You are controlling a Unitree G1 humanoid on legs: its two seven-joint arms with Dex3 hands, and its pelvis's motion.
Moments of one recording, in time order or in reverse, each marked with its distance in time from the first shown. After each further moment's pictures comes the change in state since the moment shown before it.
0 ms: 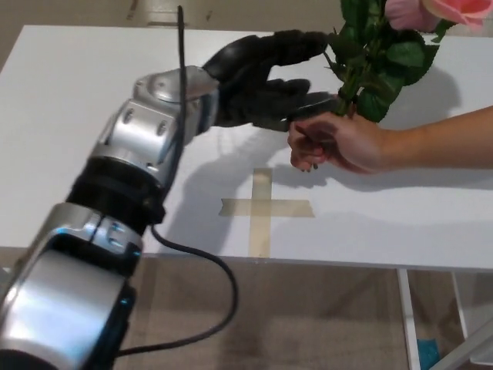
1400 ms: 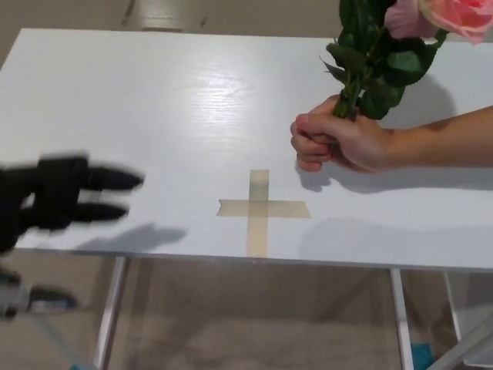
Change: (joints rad) left_arm 1.106 0.446 0.612 -1.069 -0.148 -0.044 -0.422; right_arm 0.064 -0.009 0.010 0.003 -0.001 -0.005 0.001
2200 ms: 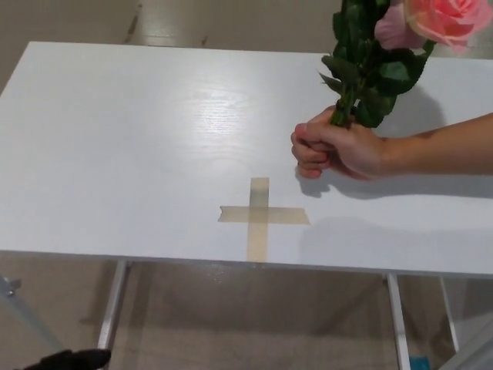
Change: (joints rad) left_arm 0.123 -0.223 -0.230 0.738 0.248 -0.195 0.316; right_arm -0.020 0.000 0.004 0.003 0.000 0.002 0.000
